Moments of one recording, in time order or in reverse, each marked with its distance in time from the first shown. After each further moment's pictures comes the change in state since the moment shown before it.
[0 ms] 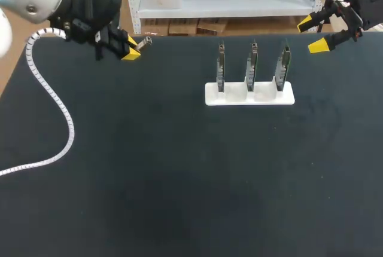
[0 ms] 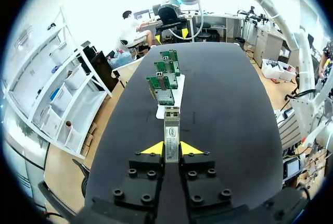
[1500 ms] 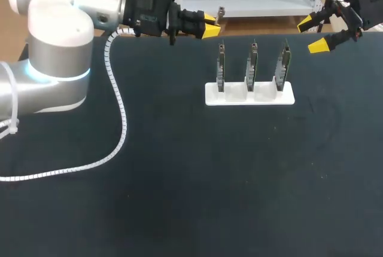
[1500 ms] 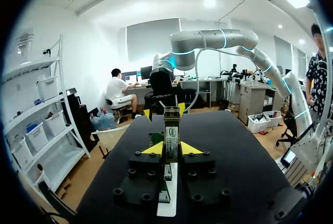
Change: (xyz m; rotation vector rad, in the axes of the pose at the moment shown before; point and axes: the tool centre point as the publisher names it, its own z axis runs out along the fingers) left arm -0.158 0.014 0.088 0.157 -0.607 -0.014; right arm 0.000 0.000 0.000 0.000 0.000 0.000
